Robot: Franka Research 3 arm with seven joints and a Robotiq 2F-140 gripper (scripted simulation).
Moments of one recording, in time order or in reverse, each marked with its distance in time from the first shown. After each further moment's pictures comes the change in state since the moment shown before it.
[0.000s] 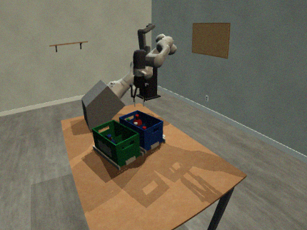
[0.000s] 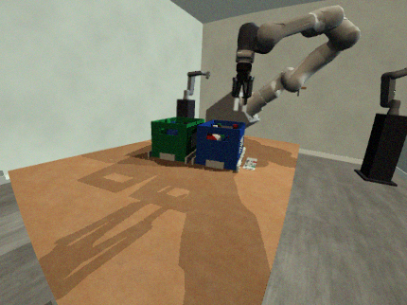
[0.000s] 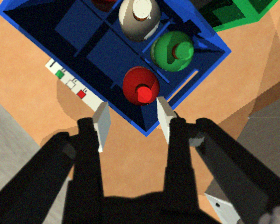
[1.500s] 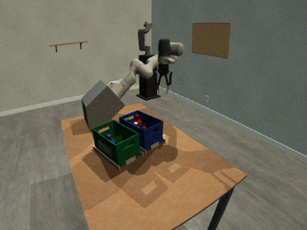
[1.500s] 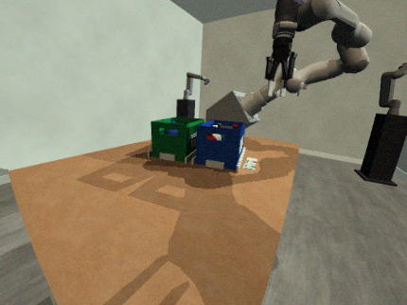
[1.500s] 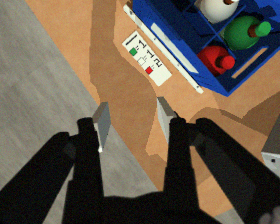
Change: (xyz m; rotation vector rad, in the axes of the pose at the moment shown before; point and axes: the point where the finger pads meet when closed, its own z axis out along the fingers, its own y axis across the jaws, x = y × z) arm -0.038 -0.178 -0.084 0.004 0.006 -0.033
